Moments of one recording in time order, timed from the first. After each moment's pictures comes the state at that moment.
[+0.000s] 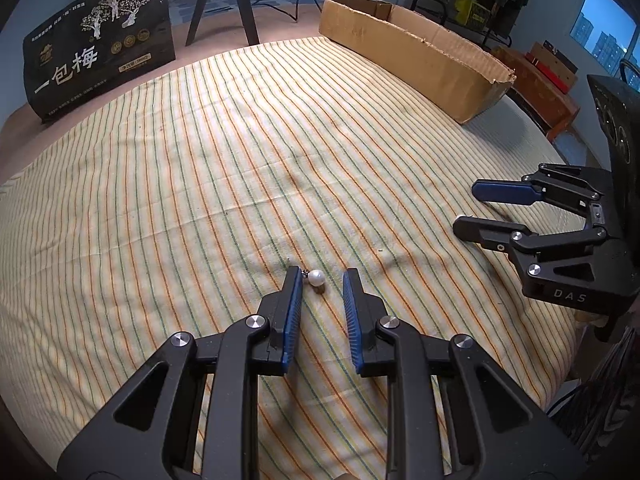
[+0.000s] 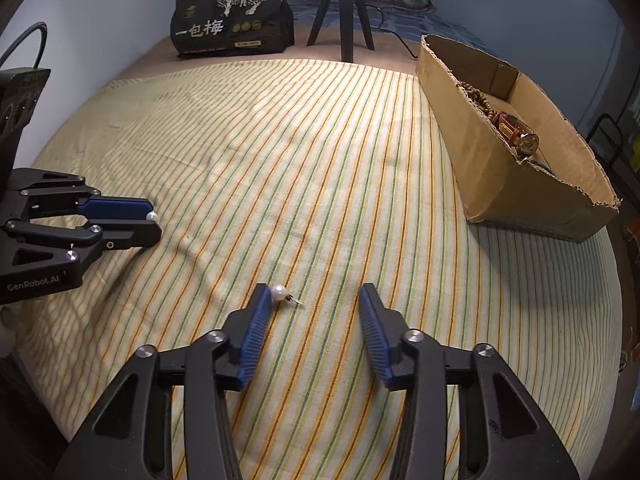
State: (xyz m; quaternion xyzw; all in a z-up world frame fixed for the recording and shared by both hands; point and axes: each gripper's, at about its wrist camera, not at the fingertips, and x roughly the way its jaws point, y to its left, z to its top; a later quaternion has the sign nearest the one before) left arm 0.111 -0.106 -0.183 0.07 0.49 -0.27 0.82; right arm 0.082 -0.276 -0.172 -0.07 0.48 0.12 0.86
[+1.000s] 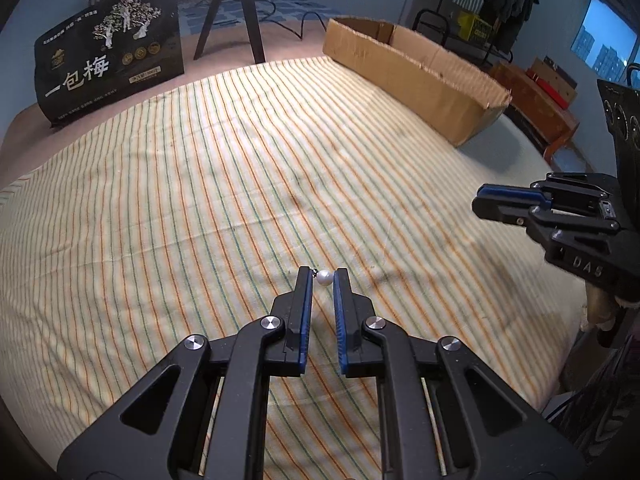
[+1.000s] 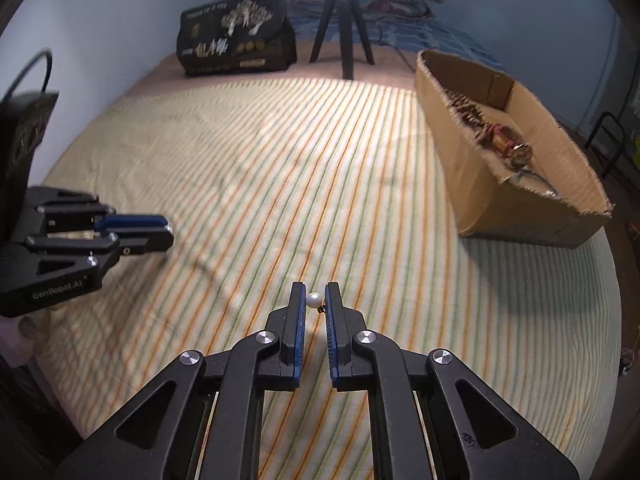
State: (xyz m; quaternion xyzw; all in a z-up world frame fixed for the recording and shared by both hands) left arm 0.108 -0.096 -0.166 0.05 0.48 -0.26 0.84; right arm 0.078 -0.288 -0.145 -0.04 0.46 0.13 0.88
